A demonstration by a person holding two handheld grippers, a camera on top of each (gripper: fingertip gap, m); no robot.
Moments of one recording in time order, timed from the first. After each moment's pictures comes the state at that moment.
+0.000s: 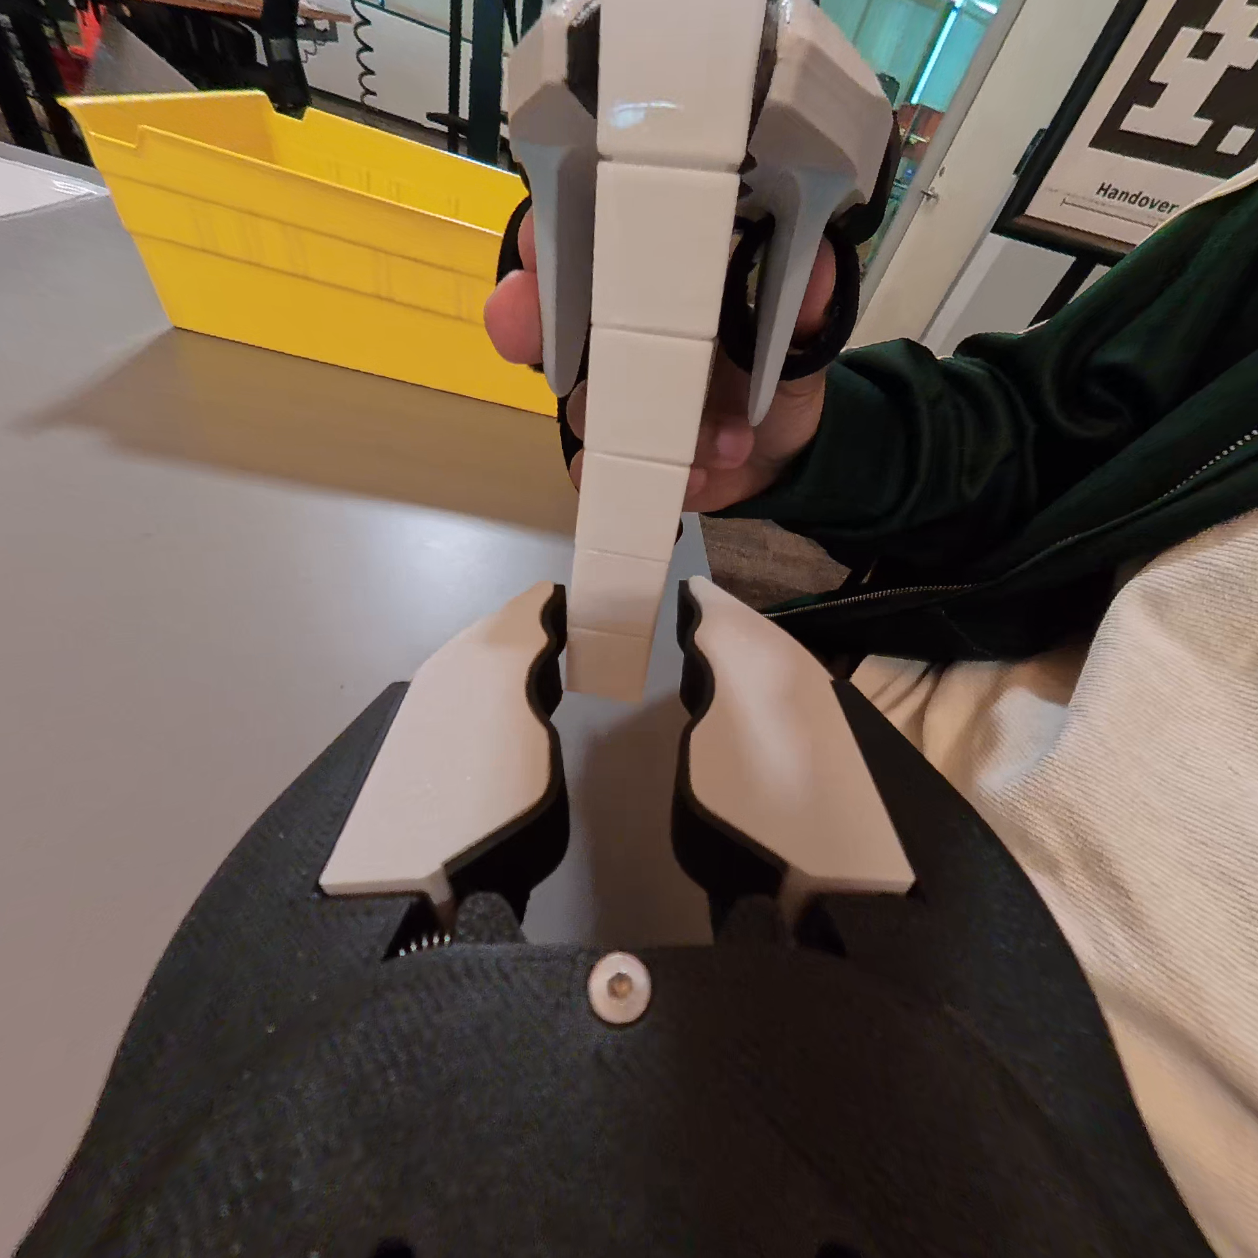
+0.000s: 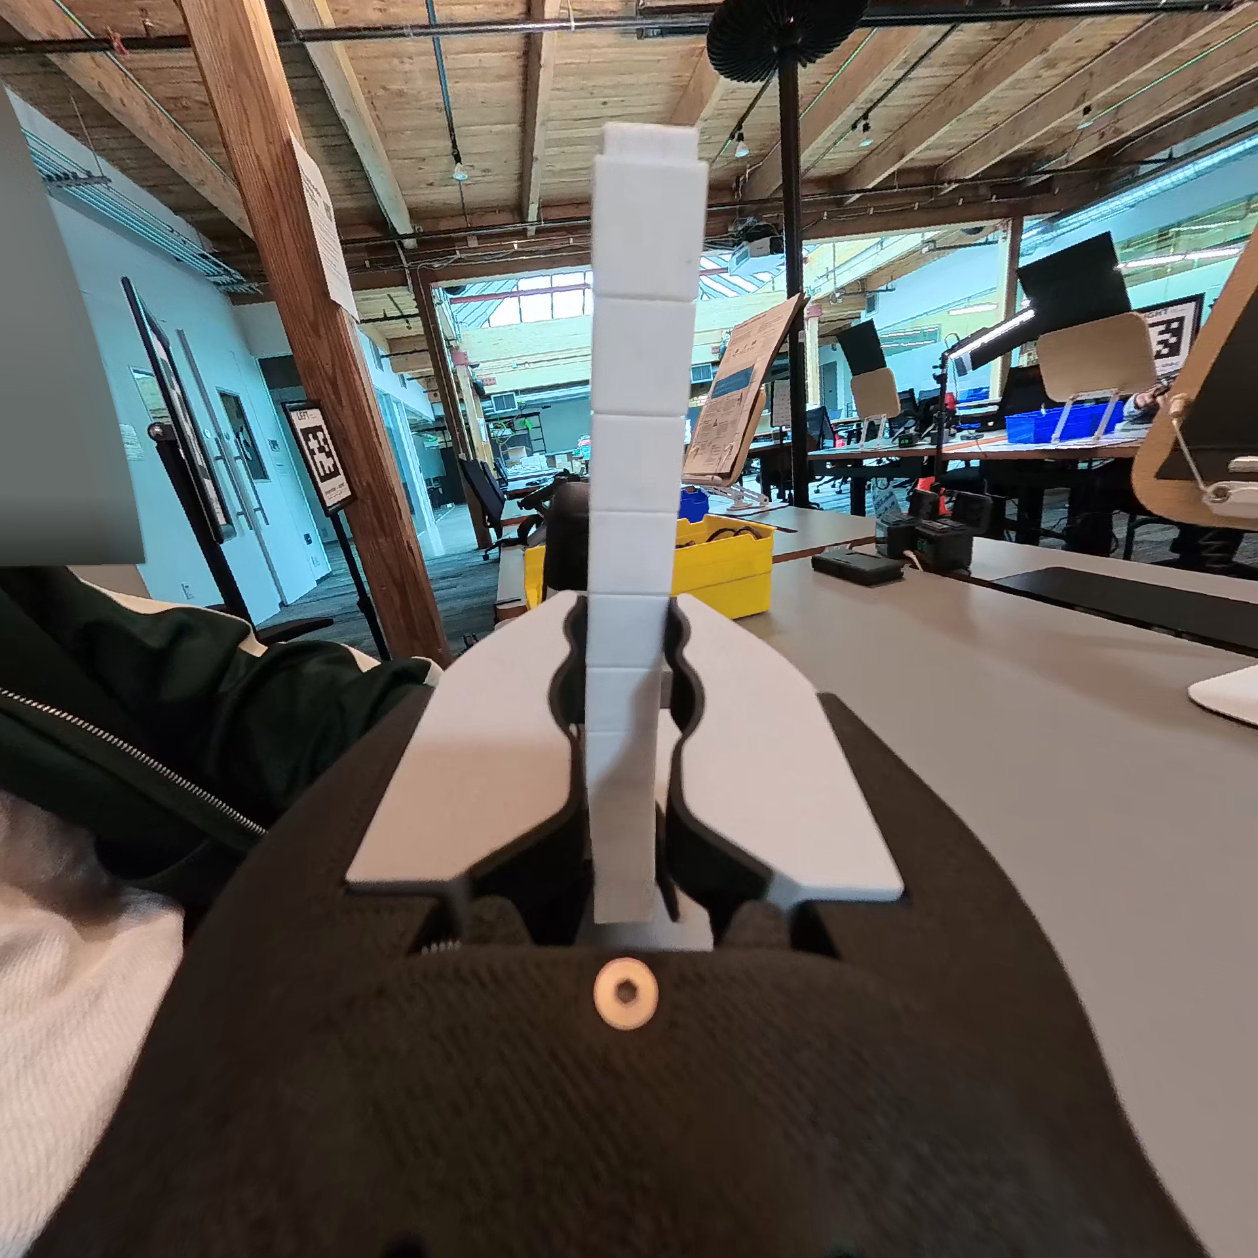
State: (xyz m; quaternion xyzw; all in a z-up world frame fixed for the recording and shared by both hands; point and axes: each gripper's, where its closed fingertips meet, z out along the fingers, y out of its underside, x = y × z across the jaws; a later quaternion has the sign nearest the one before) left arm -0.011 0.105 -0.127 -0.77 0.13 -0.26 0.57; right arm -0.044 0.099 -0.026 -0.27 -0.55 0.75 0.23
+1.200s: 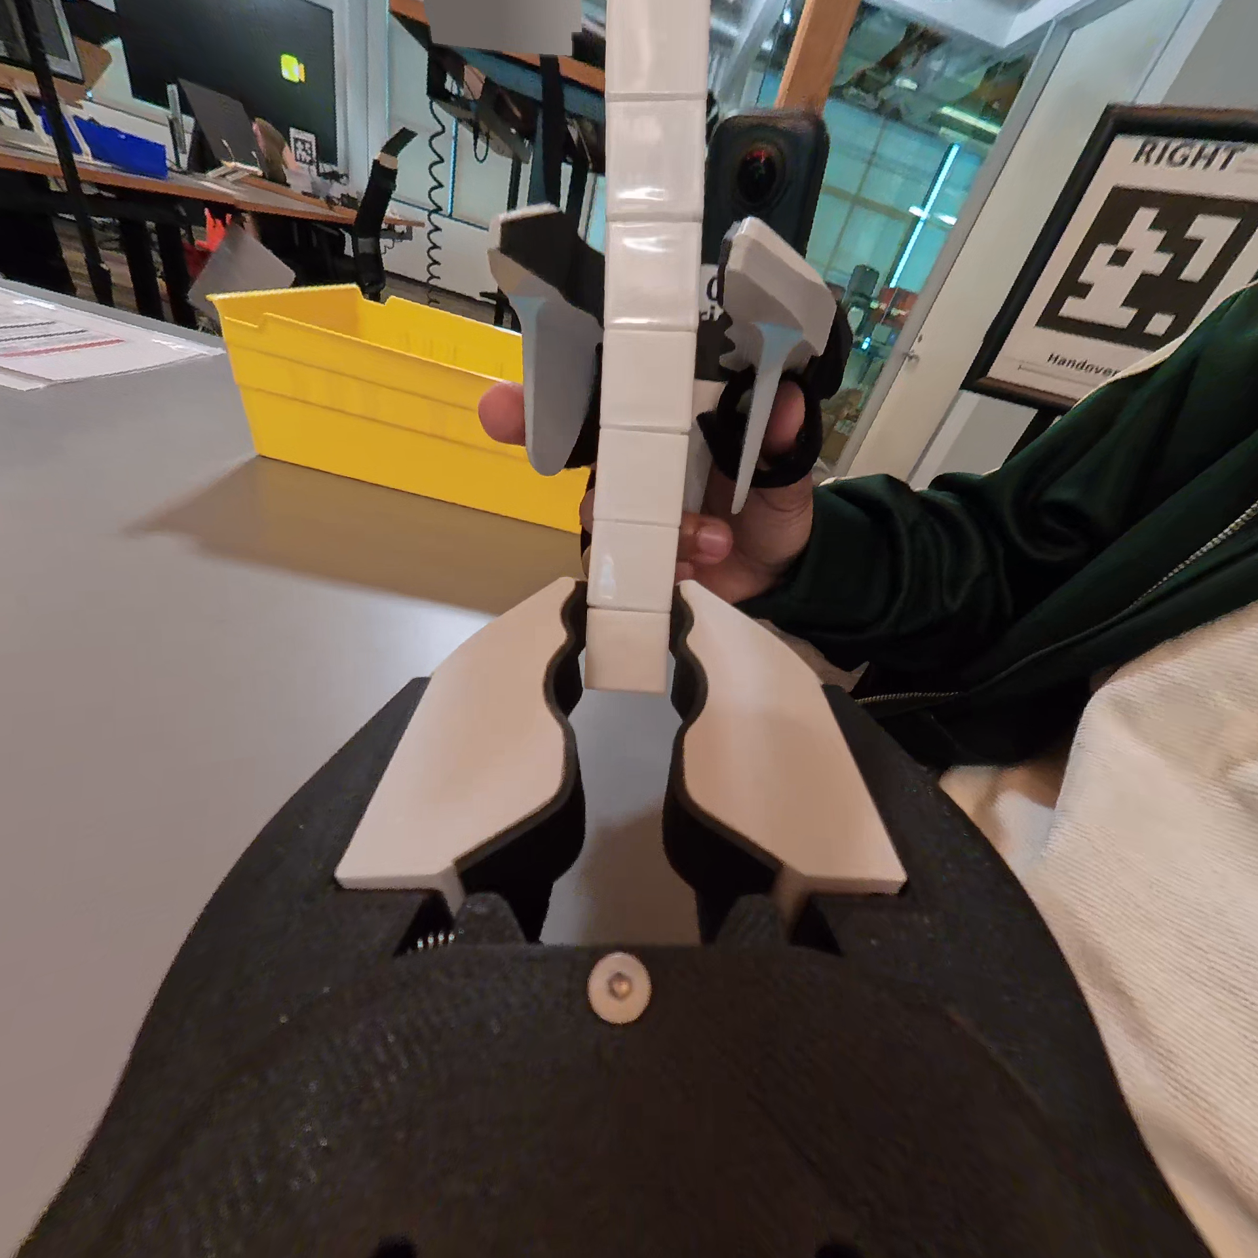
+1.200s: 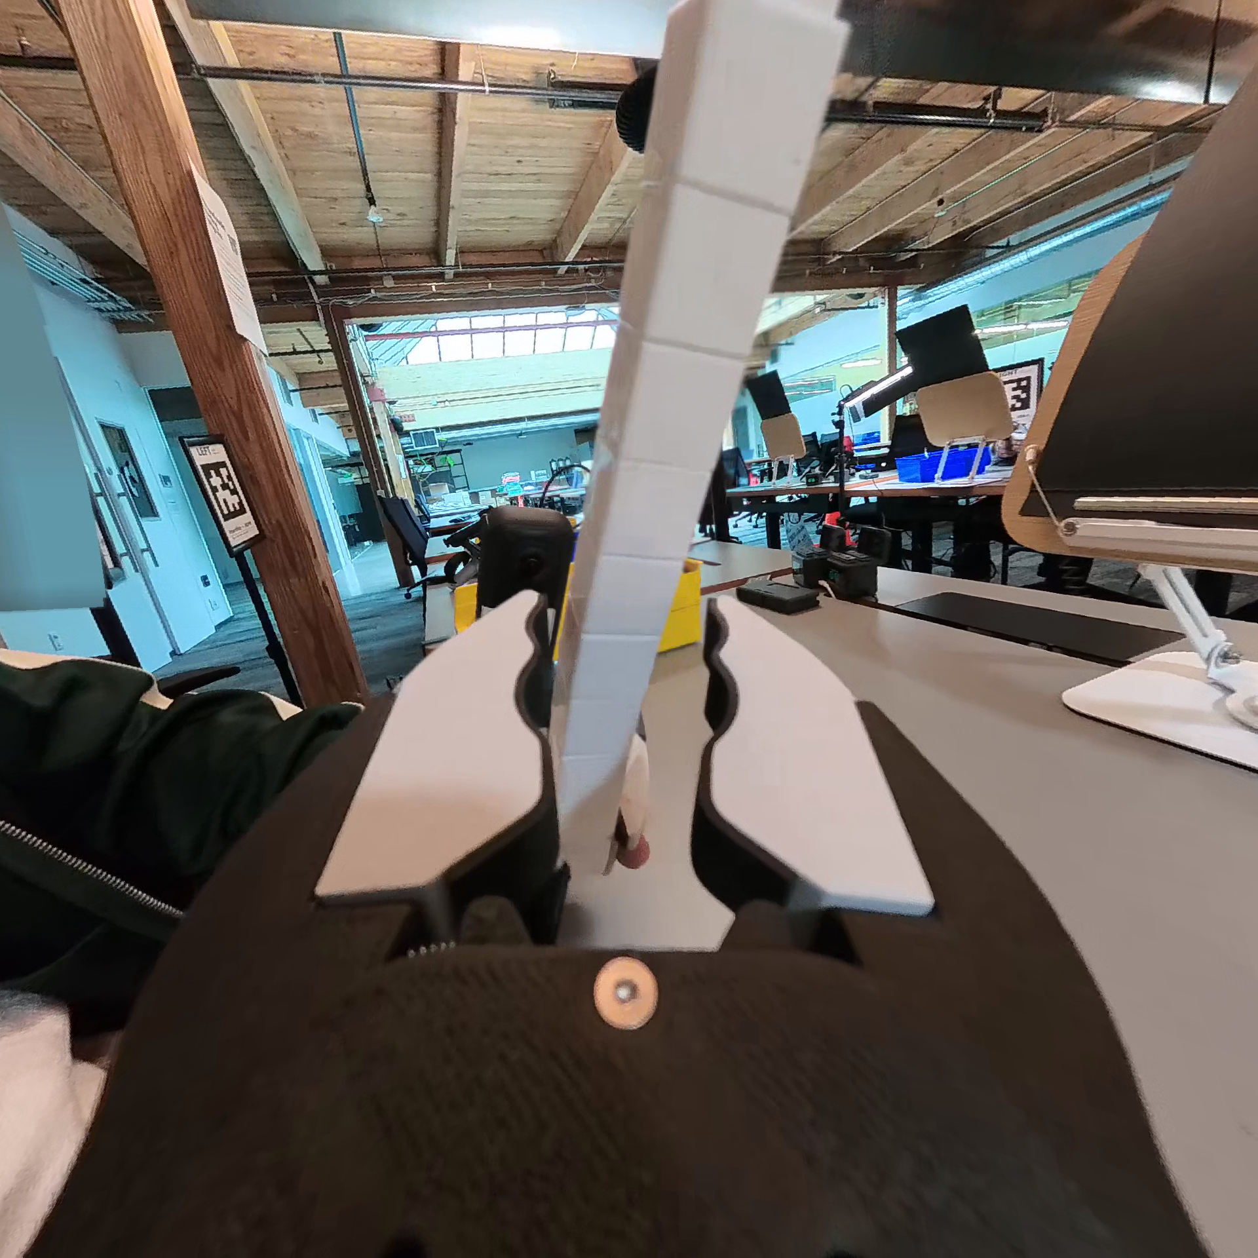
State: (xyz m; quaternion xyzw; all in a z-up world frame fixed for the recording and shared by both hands) left arm -0.022 0.107 -0.094 -0.71 0.09 -0.26 0.65; right arm -0.052 0.114 -0.016 -0.30 -0.52 0.75 0.29
